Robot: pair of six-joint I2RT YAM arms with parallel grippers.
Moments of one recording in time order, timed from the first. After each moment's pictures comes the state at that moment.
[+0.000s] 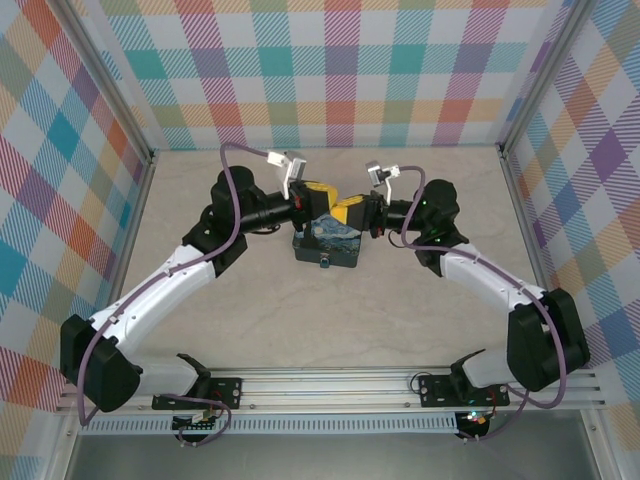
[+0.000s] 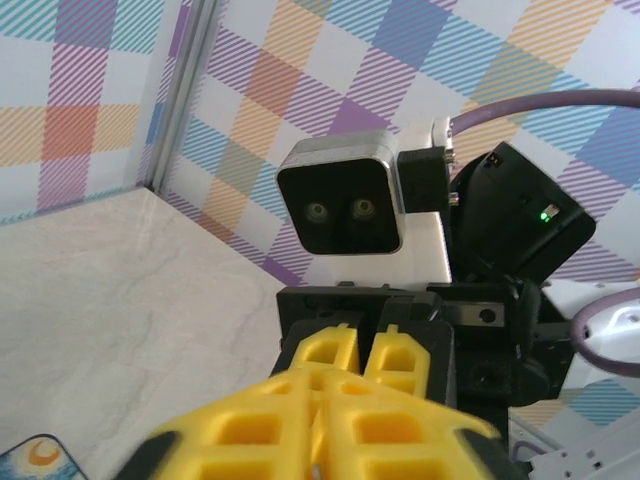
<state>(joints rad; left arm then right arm) -0.60 1.29 1.15 0.08 0.57 -0.39 0.44 1.37 0.89 0.69 -1.07 0.79</state>
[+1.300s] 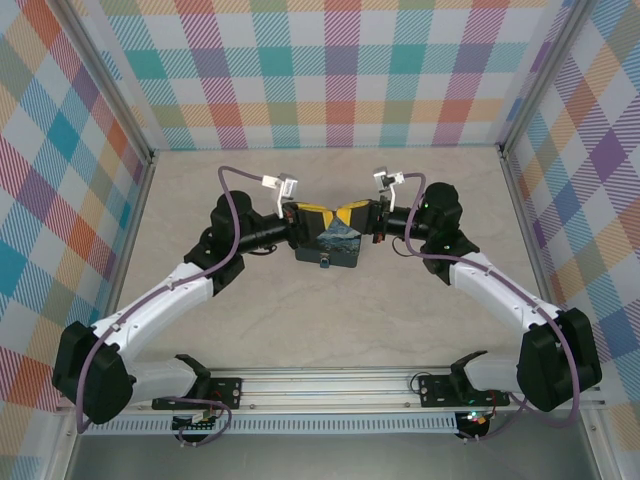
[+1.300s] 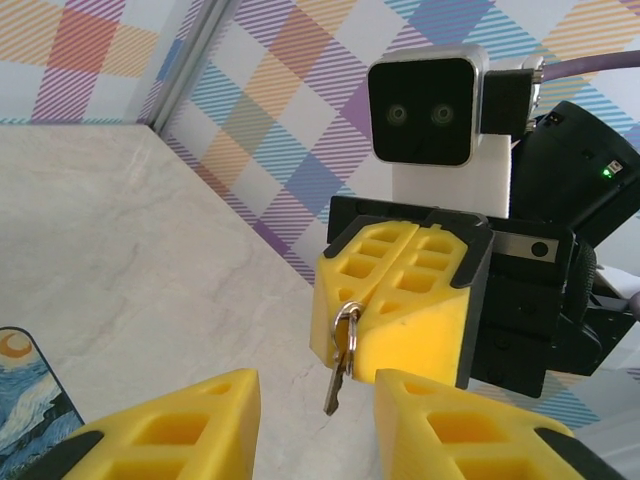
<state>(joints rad) -0.59 1.23 0.92 0.23 0.58 -0.57 0.45 1.27 0.86 0.45 -0.92 0.64</state>
